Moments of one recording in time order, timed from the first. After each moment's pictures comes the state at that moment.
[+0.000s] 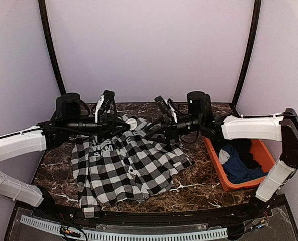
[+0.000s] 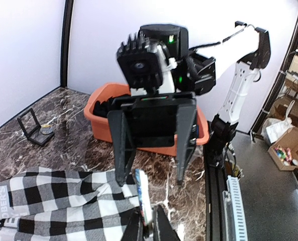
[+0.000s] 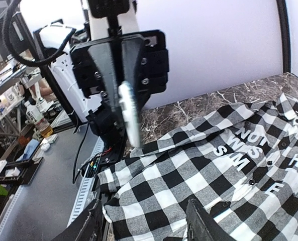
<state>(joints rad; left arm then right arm) -0.66 1.20 0.87 0.11 0.70 -0.06 0.78 1.62 1.10 0.25 -0.96 0.12</state>
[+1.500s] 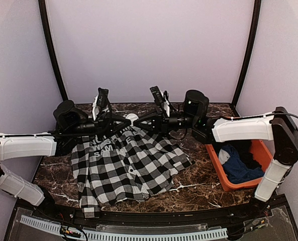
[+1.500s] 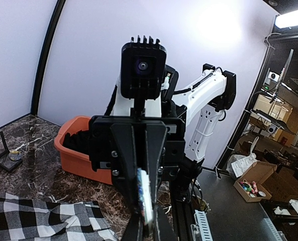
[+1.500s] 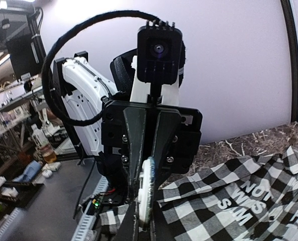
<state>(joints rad) -0.64 1.31 0.71 0.75 0.86 -0.46 0.85 1.71 1.12 0.67 -0.86 0.32</state>
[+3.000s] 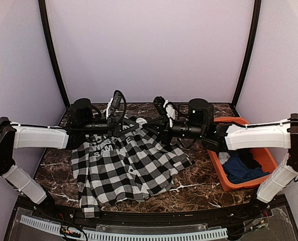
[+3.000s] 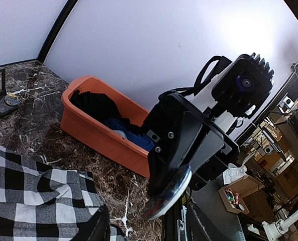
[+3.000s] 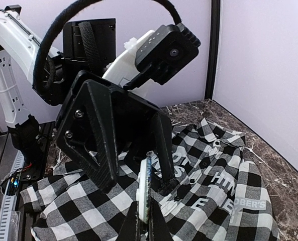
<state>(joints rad) -0.61 1.50 0.82 0.63 0.87 -0.60 0.92 1.54 0.98 0.42 -0.38 -0.03</state>
